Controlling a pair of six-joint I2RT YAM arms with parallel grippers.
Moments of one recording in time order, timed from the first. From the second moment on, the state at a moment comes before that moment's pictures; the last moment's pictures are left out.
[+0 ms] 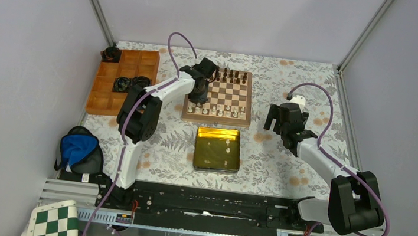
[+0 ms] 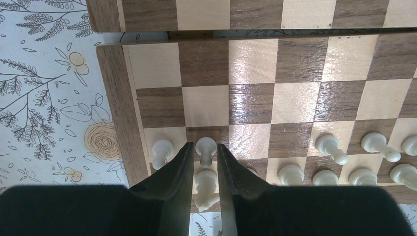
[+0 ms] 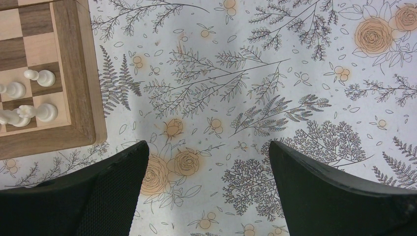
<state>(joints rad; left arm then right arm) -0.45 2.15 1.72 -0.71 -0.16 -0.43 0.31 1.31 0.68 -0.09 0.35 0.31</state>
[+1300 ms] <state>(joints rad) -0.85 1.78 1.46 -0.68 -0.15 -0.36 0.29 1.20 0.63 -0.09 0.56 0.42</state>
